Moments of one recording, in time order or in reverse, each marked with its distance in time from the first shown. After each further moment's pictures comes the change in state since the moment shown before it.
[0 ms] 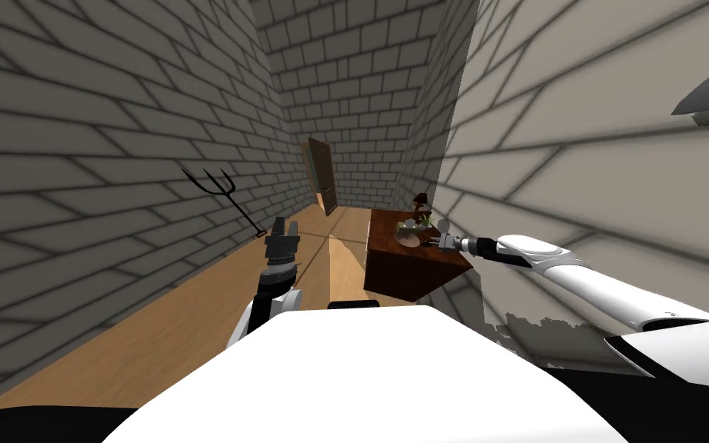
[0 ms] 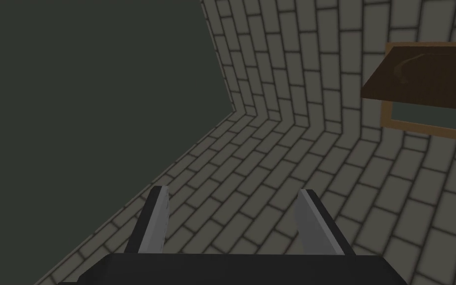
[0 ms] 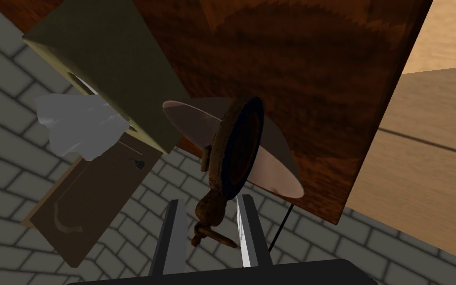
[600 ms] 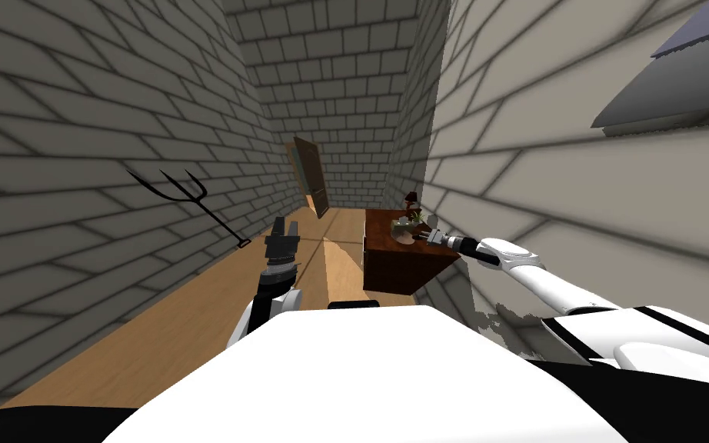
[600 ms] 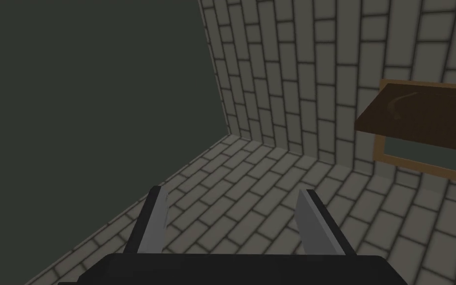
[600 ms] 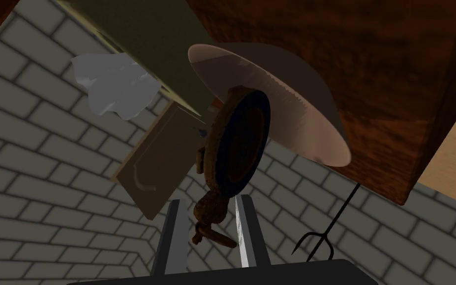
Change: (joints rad) left arm 0.000 0.000 0.000 0.000 0.000 0.000 0.000; right arm -0.086 0.175 -0.048 0.062 -0.093 0.047 0.128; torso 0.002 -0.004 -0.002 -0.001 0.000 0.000
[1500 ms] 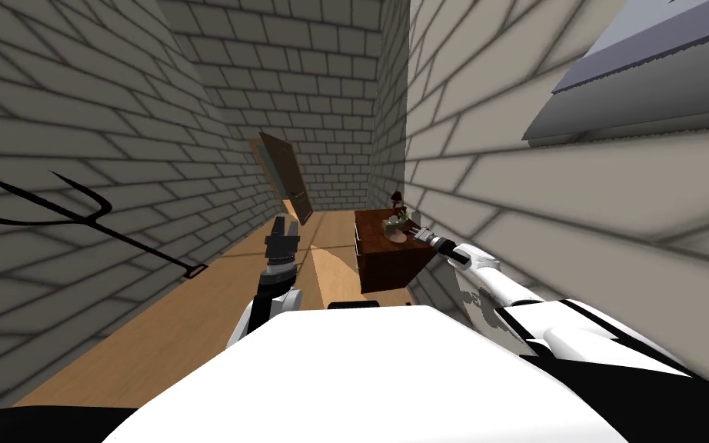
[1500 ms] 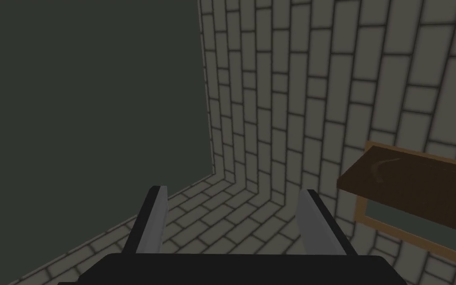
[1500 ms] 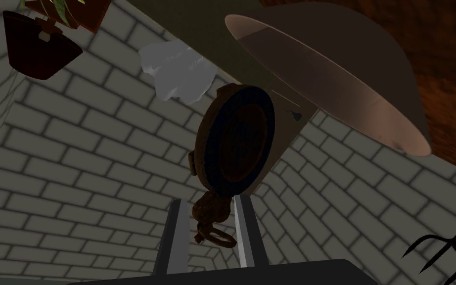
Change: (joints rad) left arm 0.000 0.000 0.000 0.000 0.000 0.000 0.000; right arm -0.065 0.219 -0.033 0.050 -0.182 0.085 0.181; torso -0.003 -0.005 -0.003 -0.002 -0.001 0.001
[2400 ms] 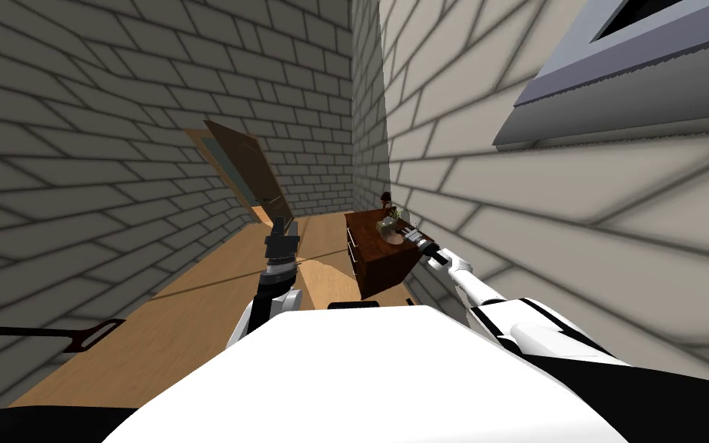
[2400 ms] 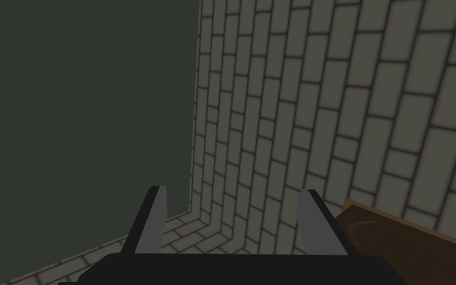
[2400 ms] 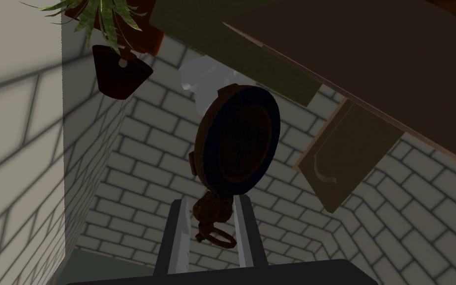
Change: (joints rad) left arm 0.000 0.000 0.000 0.000 0.000 0.000 0.000; right arm -0.016 0.172 0.011 -0.001 -0.198 0.102 0.163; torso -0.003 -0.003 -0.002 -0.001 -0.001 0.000
